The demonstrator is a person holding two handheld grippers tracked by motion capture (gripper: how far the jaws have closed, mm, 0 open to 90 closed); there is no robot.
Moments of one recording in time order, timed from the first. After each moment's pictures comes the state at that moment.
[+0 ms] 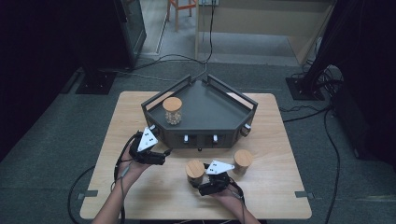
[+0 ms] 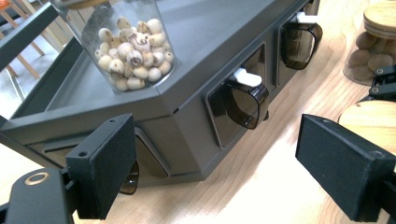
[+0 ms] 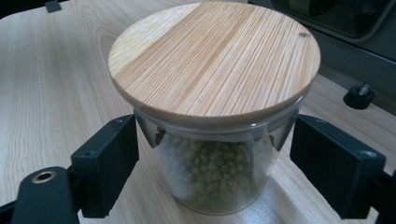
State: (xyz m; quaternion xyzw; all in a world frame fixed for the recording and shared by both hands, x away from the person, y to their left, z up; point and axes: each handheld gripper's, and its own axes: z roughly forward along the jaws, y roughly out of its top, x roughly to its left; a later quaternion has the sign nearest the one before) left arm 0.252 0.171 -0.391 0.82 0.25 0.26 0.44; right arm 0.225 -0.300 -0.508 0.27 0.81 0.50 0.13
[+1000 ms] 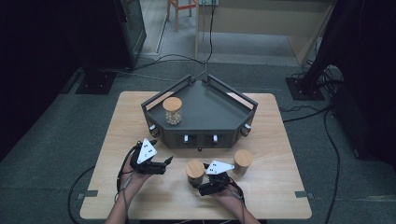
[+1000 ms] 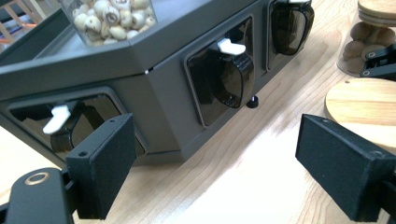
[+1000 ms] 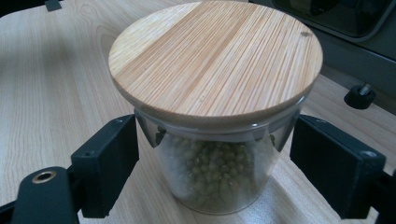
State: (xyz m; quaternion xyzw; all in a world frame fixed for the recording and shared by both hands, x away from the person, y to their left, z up) left arm 0.231 0.175 -0.429 0.81 0.27 0.26 0.46; right arm 0.226 -0.299 -0.508 0.27 0.81 0.50 0.13
